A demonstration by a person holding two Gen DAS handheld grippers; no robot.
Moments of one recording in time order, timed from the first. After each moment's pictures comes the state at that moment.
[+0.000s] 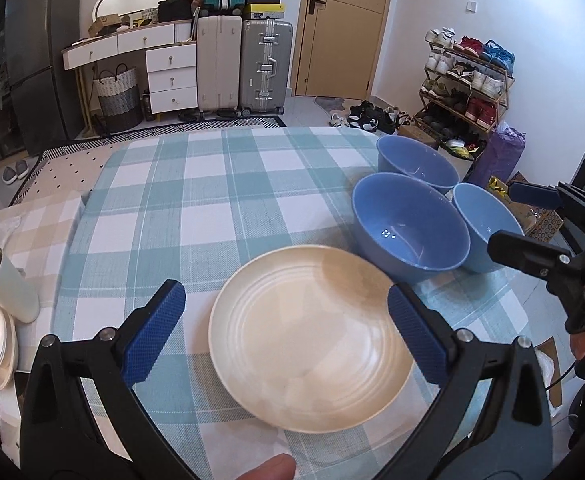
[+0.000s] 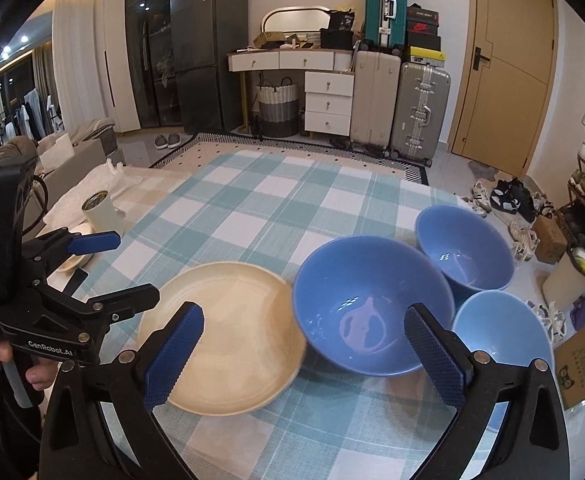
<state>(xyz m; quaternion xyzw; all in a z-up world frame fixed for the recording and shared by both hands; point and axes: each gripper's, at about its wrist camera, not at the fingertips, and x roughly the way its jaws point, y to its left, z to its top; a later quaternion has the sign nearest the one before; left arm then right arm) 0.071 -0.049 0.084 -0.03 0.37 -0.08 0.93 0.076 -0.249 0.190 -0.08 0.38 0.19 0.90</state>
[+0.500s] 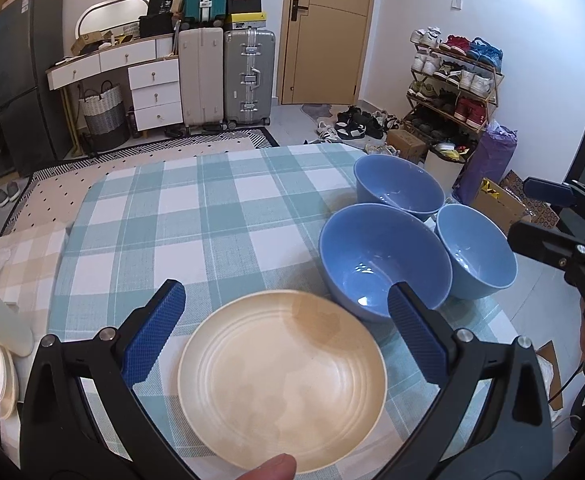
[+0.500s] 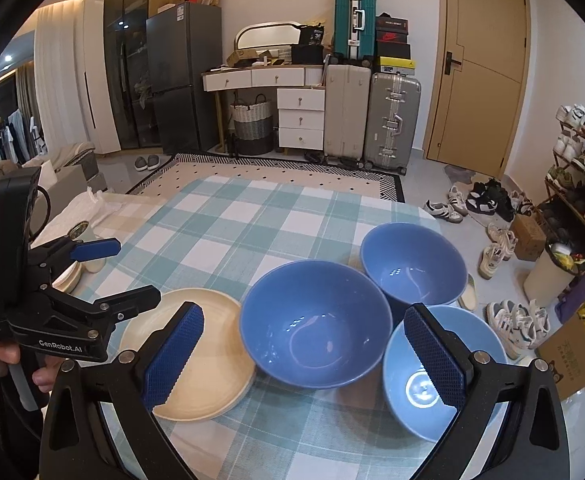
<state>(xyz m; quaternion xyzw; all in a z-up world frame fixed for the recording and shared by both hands) 0.110 -0.097 0.116 -0.01 0.36 -0.10 0.93 0.087 -0.304 0.227 -0.06 0.36 0.15 0.92</state>
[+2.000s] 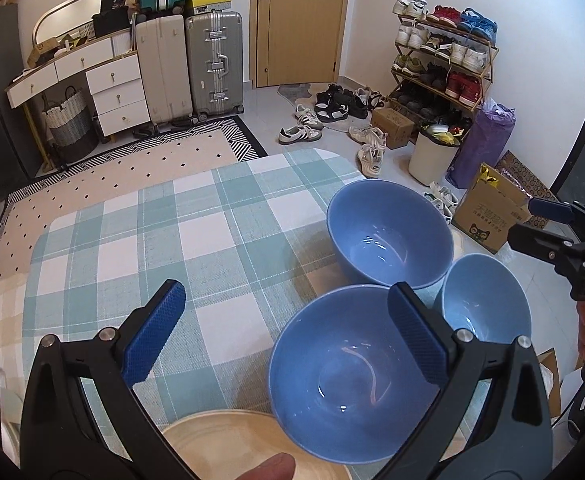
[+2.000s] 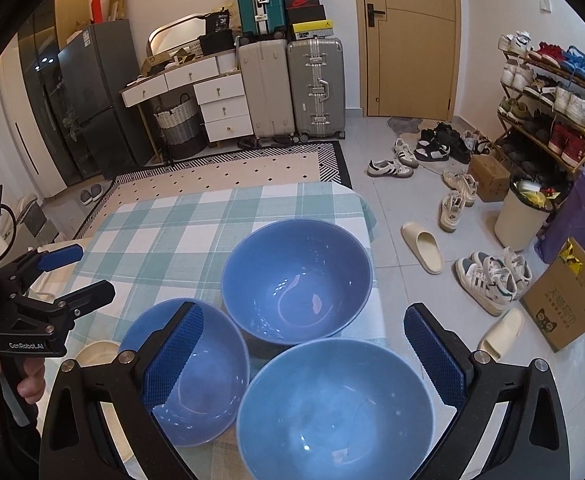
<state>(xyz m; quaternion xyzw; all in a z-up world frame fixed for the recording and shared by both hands) 0.291 -0.191 0.124 0.02 0.40 -0.13 0.91 0.216 -0.432 0.203 0.02 0.42 0.06 0.90</state>
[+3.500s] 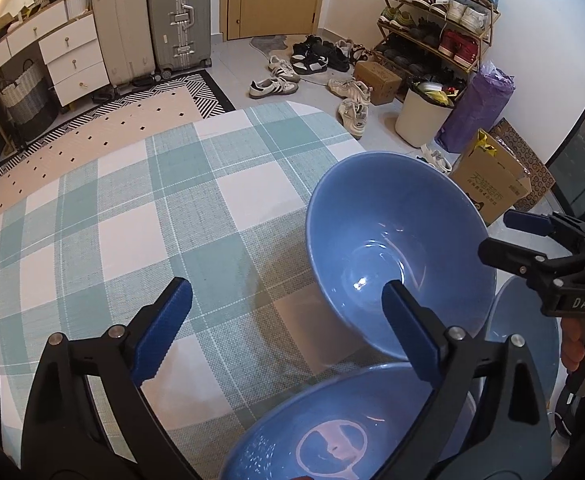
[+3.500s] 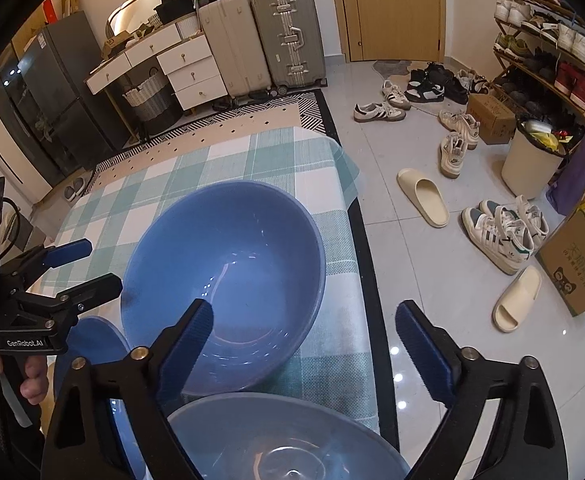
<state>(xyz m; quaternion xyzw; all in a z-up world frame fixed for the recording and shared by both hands) 0.421 -0.257 0.026 0.03 0.48 -0.18 0.86 0.306 -0.486 0.104 0.07 0.51 0.05 0.86</state>
